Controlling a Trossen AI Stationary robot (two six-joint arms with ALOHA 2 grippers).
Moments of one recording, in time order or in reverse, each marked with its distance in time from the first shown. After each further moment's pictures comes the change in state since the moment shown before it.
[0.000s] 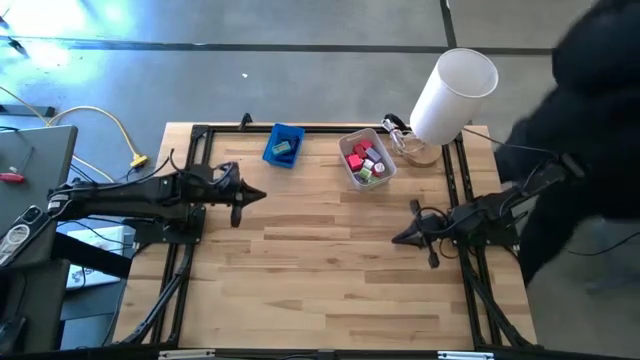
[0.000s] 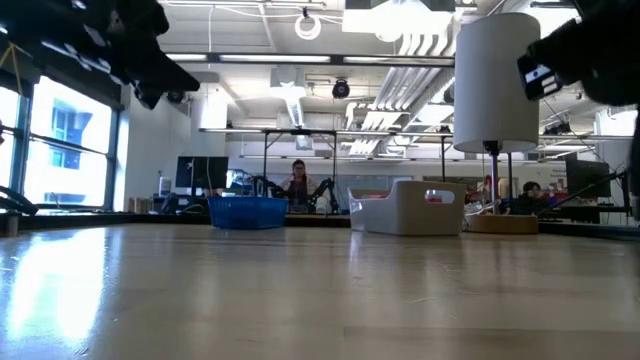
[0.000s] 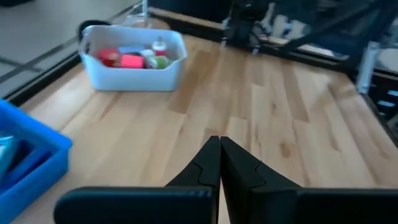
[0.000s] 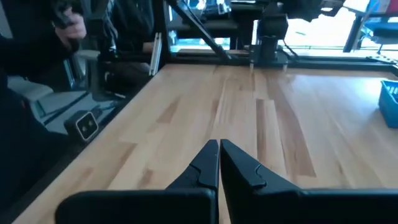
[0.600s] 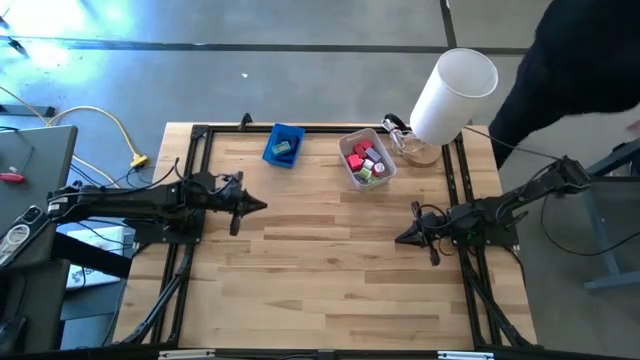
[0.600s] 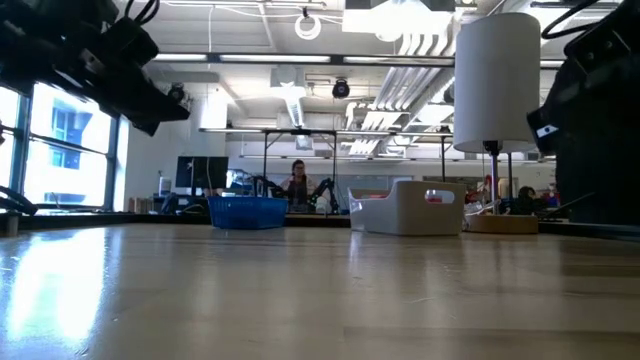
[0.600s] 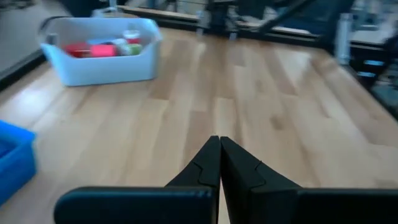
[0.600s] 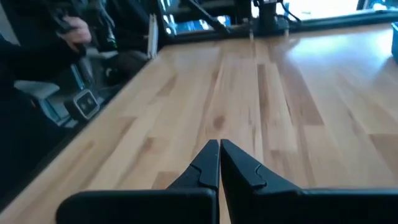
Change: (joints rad) left arm 0.017 -0.028 -0.209 0.216 0.117 0.102; right arm -0.084 -0.134 -0.226 0.077 -0.099 0.101
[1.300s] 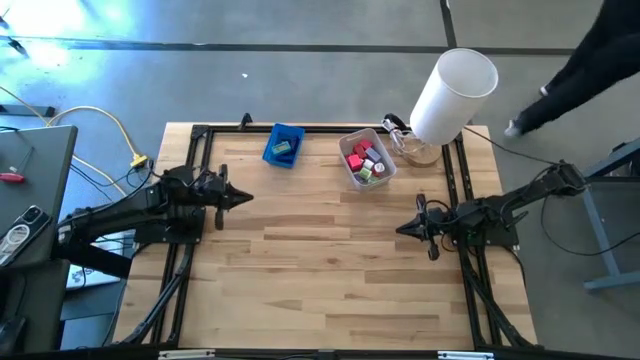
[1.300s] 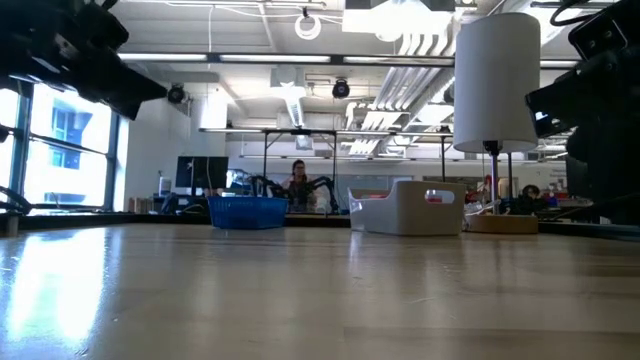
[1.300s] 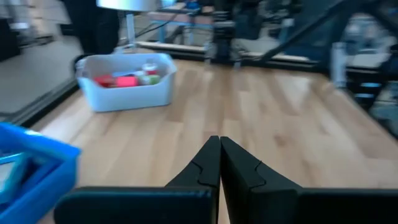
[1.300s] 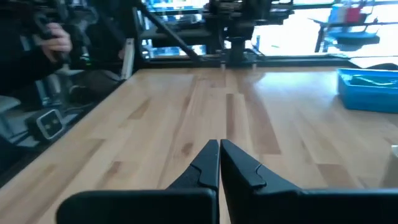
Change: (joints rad) left arm 0.168 -0.366 -0.001 -0.266 0.133 0.056; right arm -0.001 -0.129 -0.001 -0.054 0.120 -0.104
